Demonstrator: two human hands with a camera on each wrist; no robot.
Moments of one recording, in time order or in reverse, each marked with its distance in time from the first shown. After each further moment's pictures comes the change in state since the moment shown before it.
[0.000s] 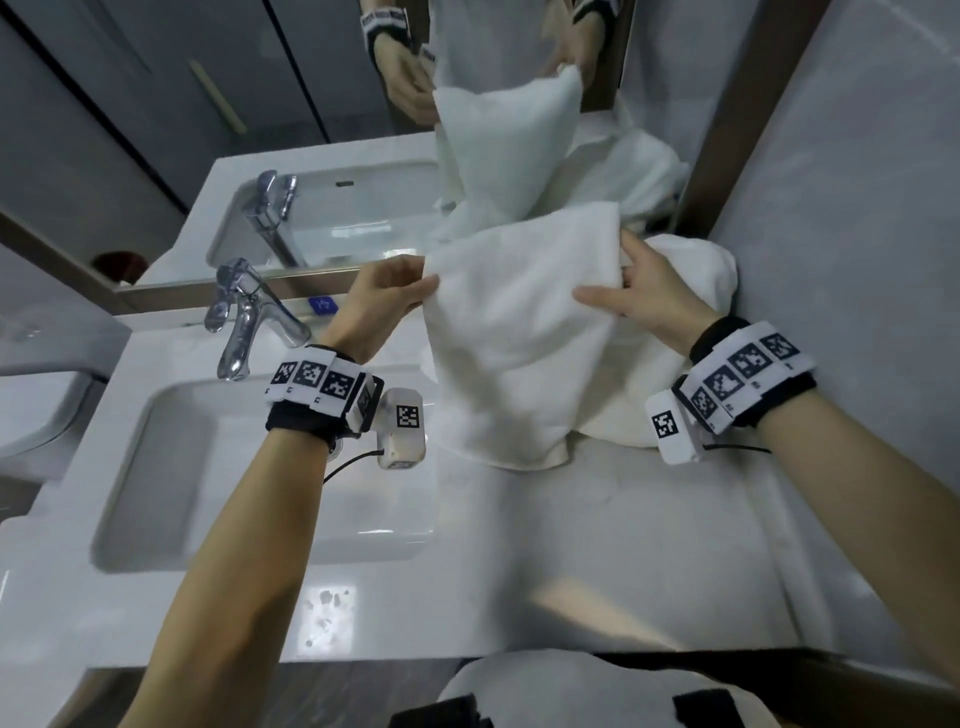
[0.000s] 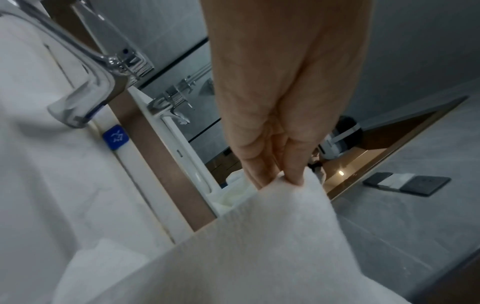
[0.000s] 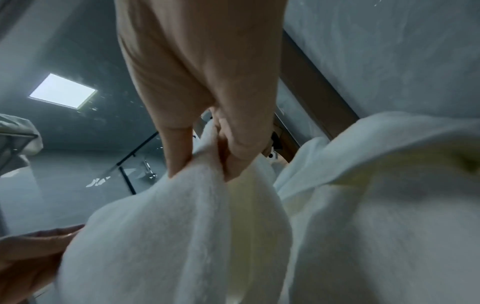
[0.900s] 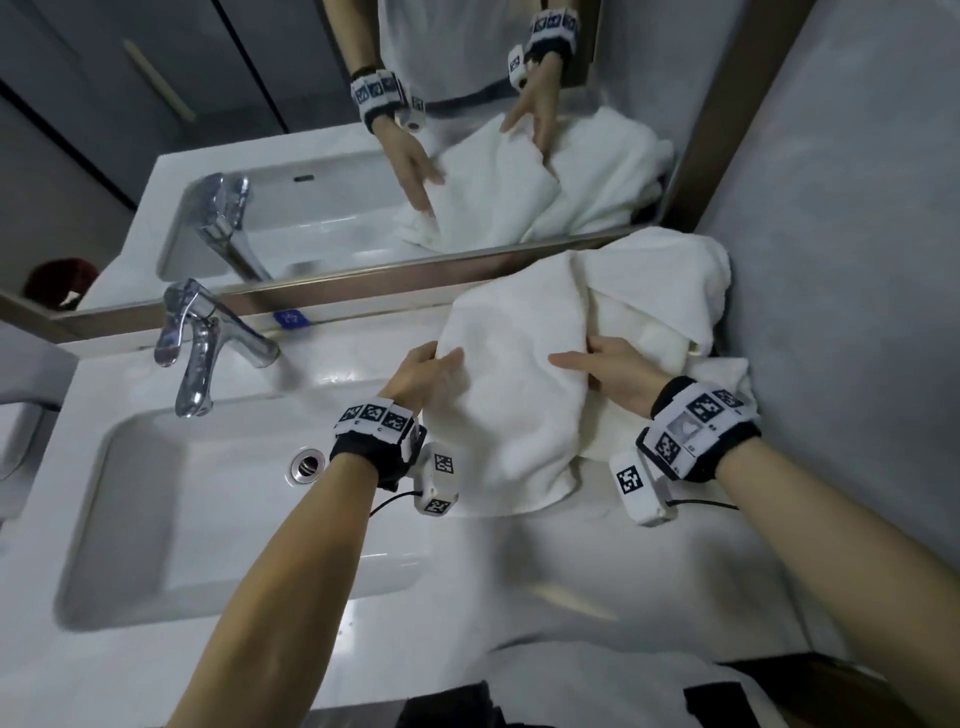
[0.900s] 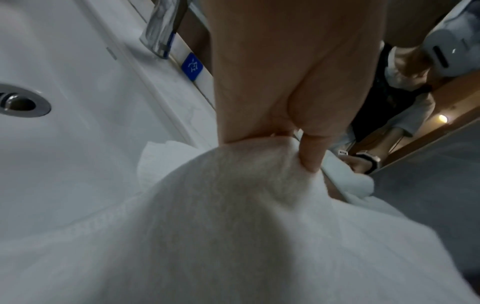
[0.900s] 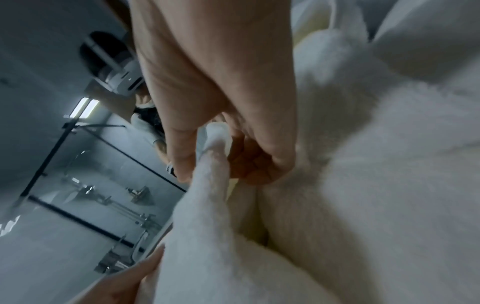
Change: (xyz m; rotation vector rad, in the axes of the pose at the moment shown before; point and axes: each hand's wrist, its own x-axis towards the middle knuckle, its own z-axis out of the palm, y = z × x) left_hand 0.034 -0.106 0.038 0.090 -0.008 -0.434; right_hand 0.003 0.075 0.029 0.180 0.147 0.553
